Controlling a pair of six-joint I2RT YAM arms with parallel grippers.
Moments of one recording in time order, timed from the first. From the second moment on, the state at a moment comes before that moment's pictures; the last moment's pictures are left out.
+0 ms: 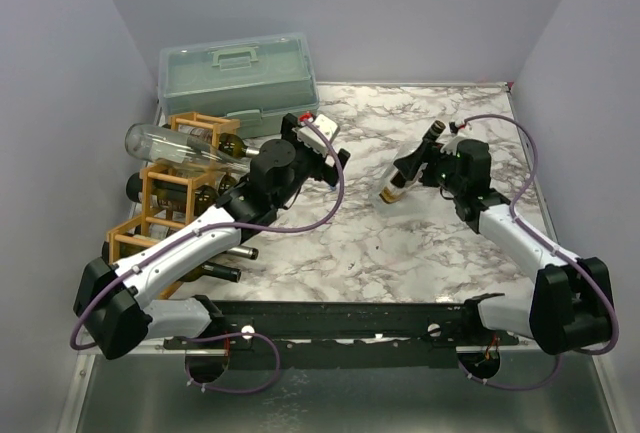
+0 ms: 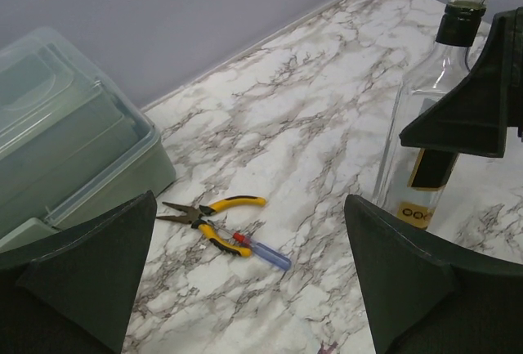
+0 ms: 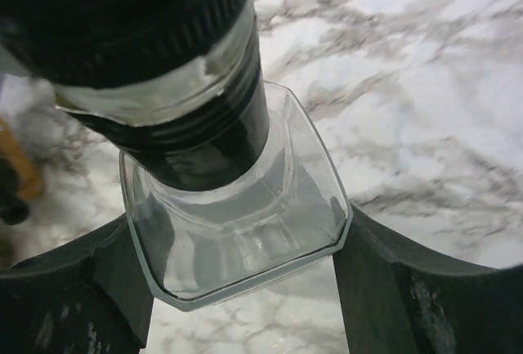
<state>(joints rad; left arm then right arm) -0.79 1.22 0.99 0.16 -0.19 0.13 0.21 1.25 0.67 0.22 -0.19 0.39</state>
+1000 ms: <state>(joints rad) -0.88 1.42 1.02 0.12 0.03 0.09 0.31 1.17 0.73 0.11 -0.37 1.12</state>
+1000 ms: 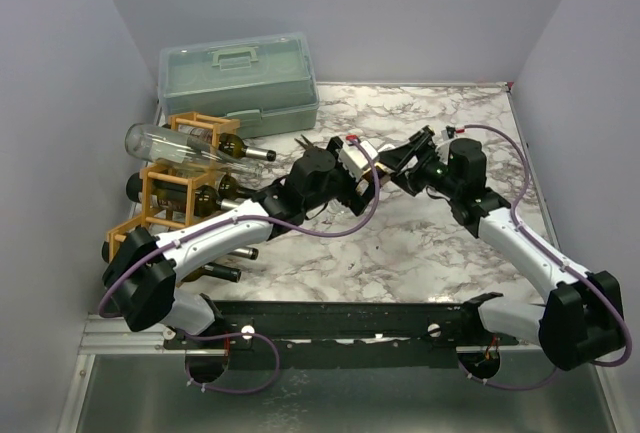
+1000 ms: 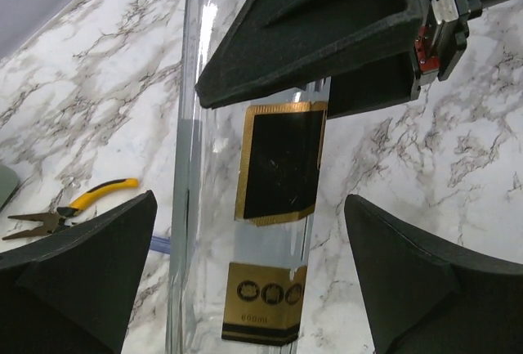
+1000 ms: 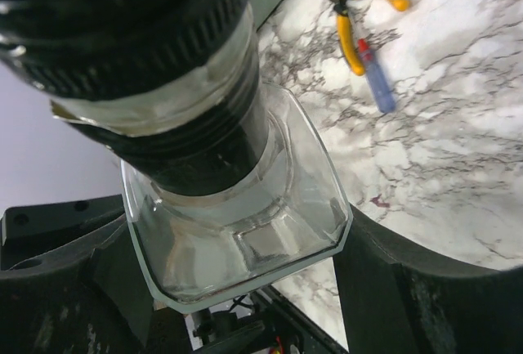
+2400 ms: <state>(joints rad) -0.98 1.37 1.01 0.08 -0.05 0.30 0.43 1.00 0.88 -0.13 -0.28 0.97</state>
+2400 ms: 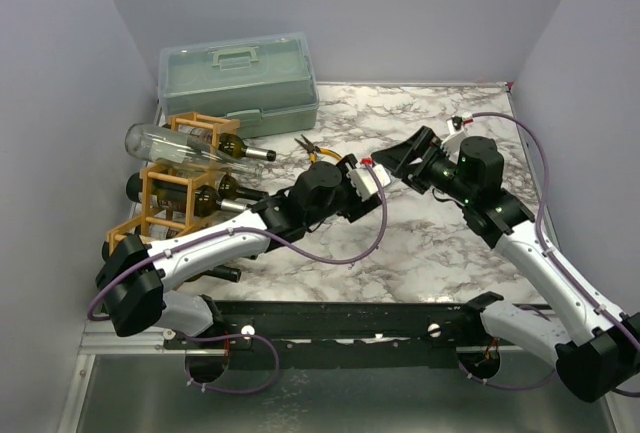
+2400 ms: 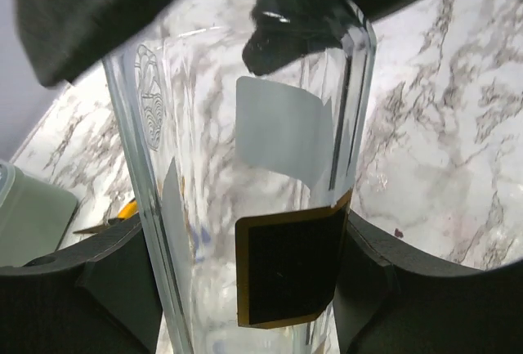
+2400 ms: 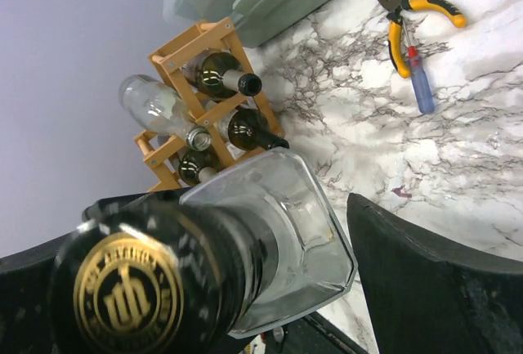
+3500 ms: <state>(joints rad) -1.04 1.25 0.73 0.05 -0.12 0.82 0.43 1.20 1.39 -0.92 -0.35 0.23</state>
